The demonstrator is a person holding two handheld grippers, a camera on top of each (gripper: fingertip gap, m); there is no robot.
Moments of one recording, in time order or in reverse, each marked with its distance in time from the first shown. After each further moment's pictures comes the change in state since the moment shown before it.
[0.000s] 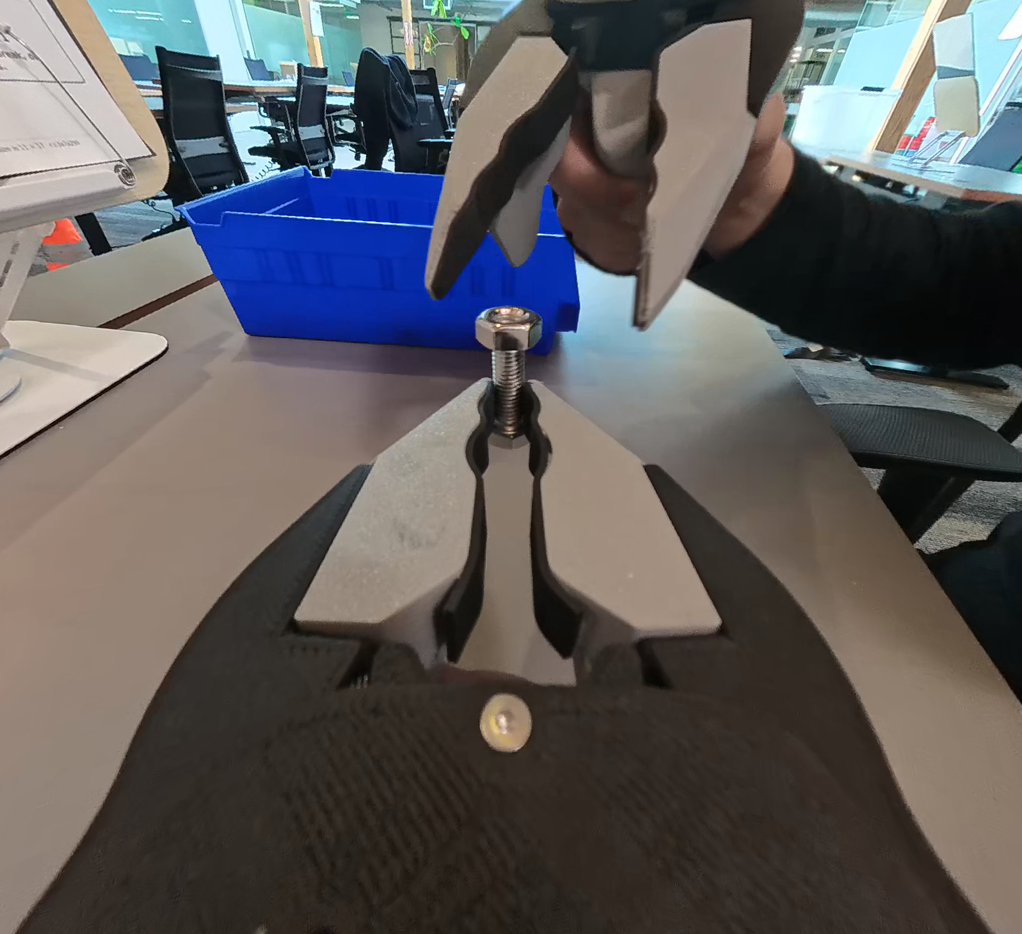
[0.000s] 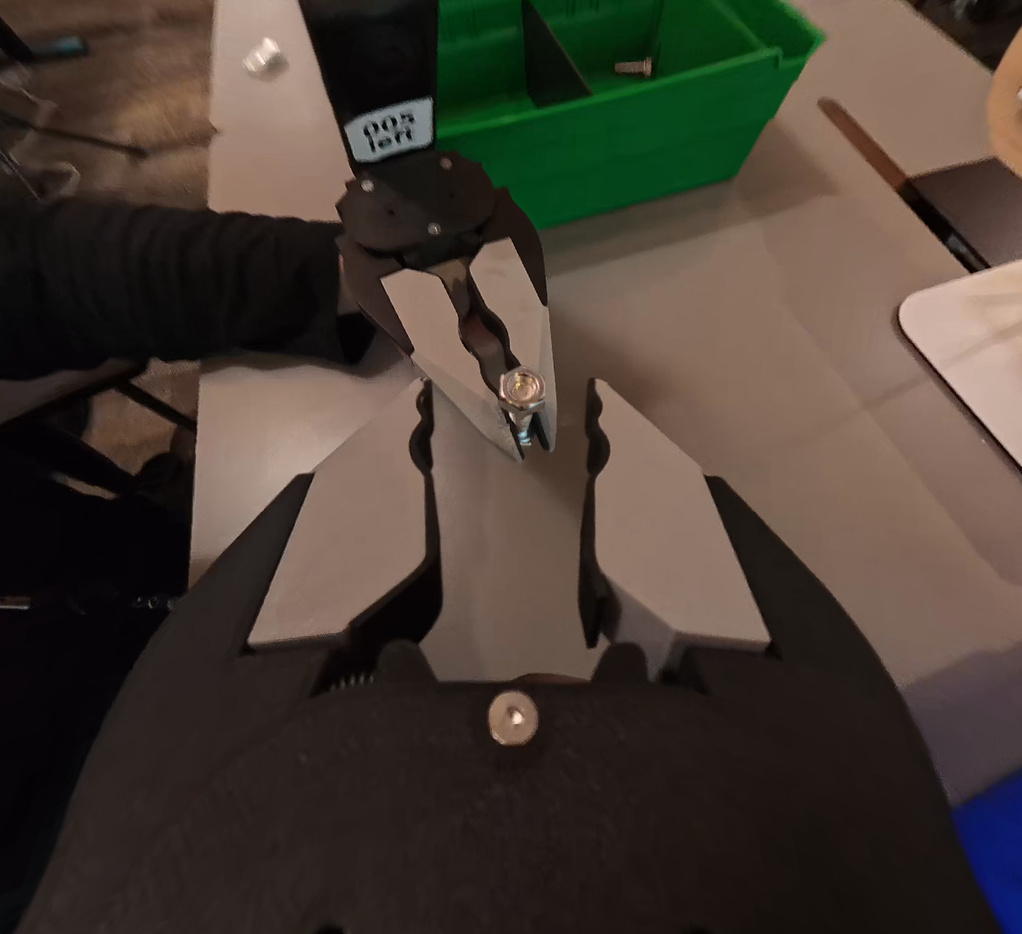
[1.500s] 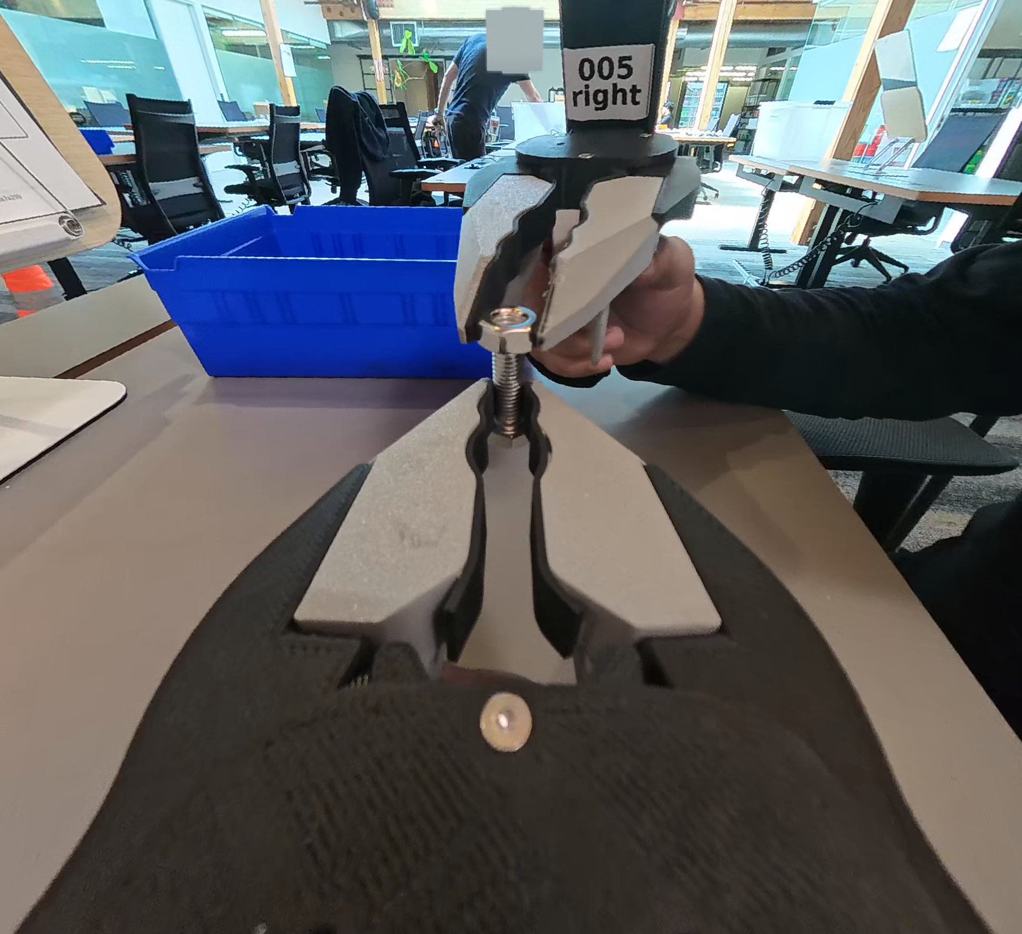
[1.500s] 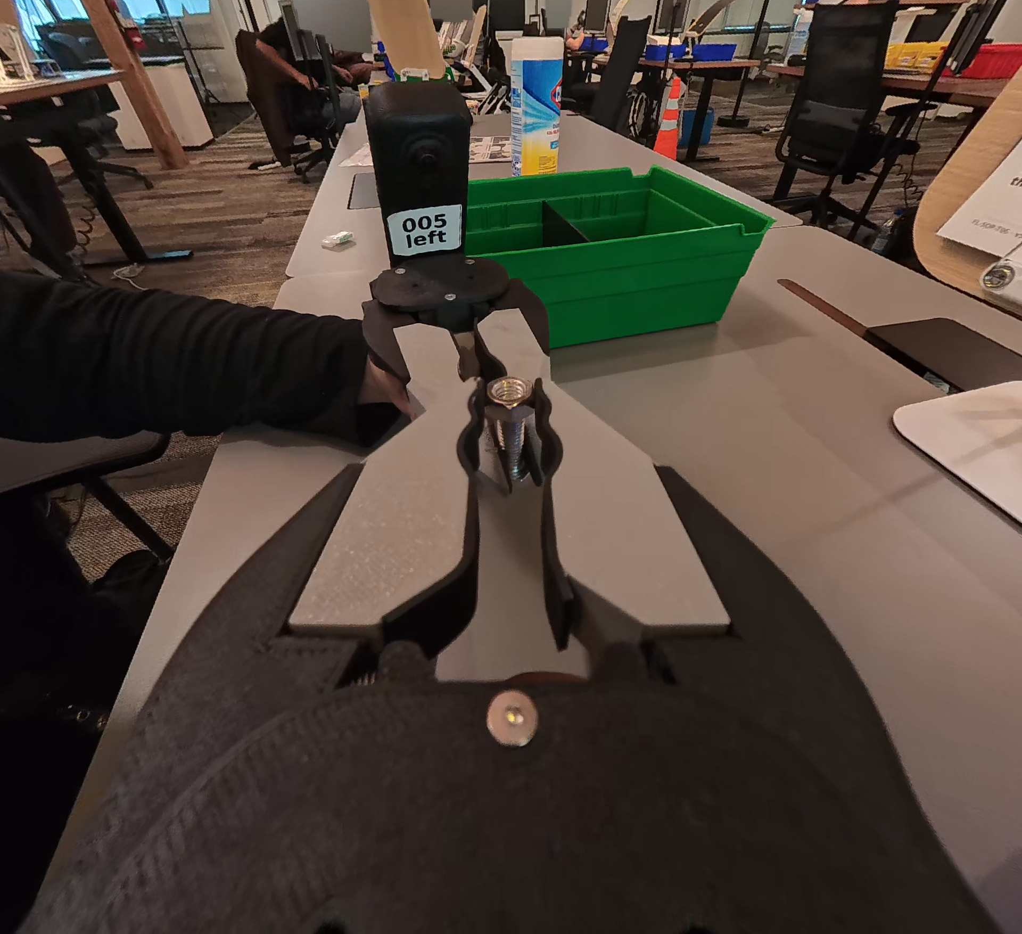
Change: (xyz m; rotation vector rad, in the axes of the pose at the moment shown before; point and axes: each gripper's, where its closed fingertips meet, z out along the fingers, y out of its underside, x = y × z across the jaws) left arm 0.021 -0.008 0.009 0.041 0.052 0.041; right arm -0.012 0.001 -0.009 0.393 -0.024 -0.048
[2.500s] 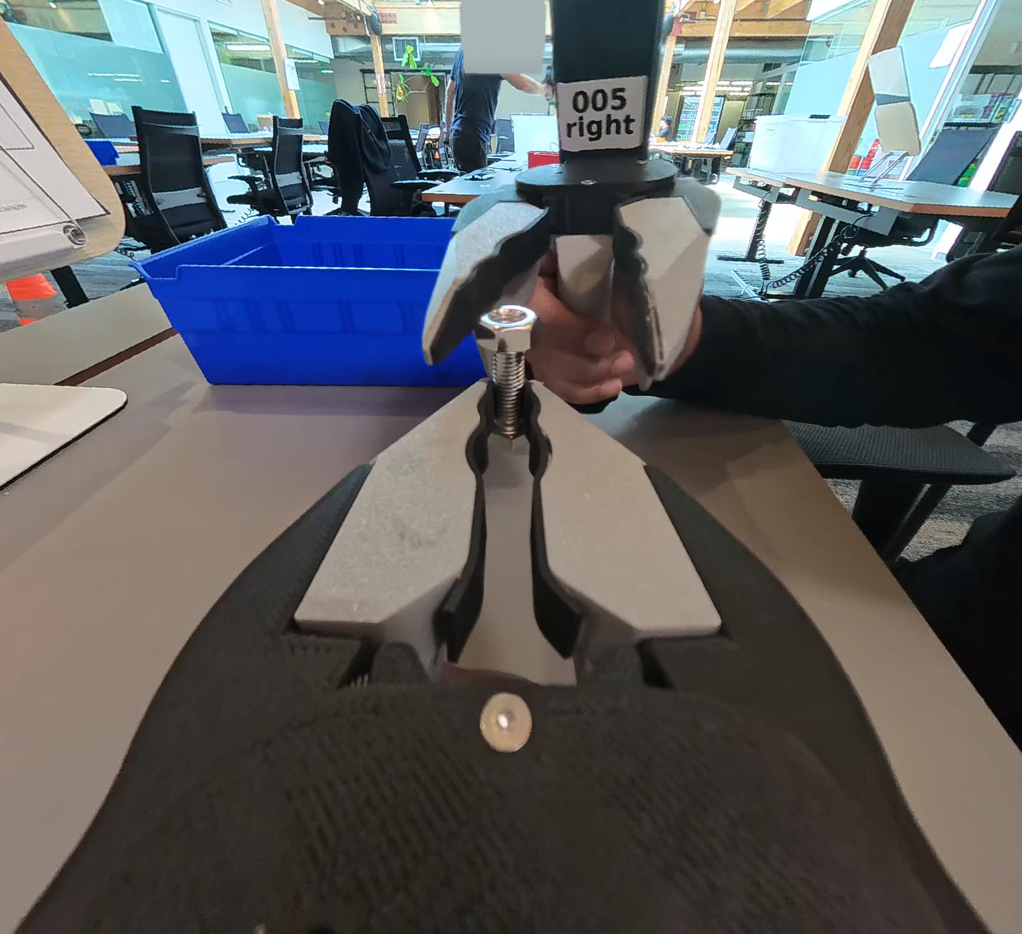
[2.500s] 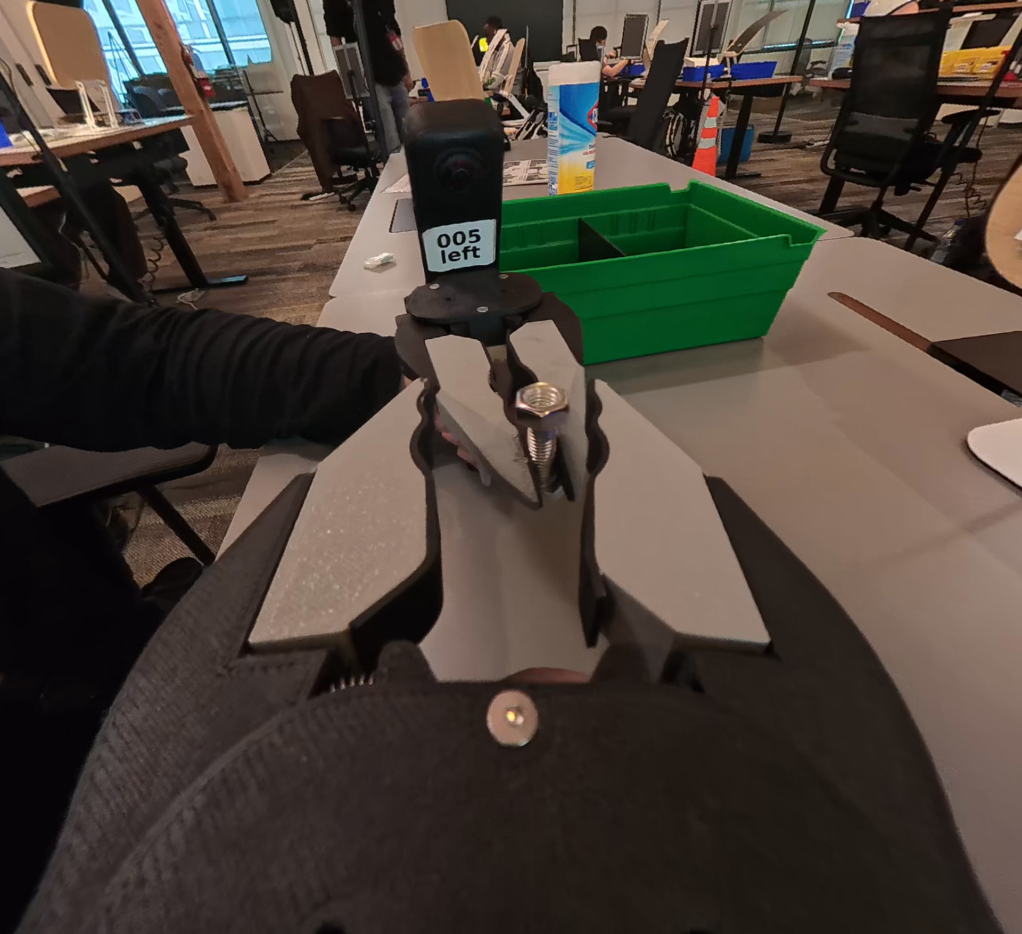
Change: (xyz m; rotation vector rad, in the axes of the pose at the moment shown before) left arm 0.001 -0.003 0.000 0.020 -0.001 -0.003; right arm -0.012 -0.002 0.007 0.042 -0.073 0.034
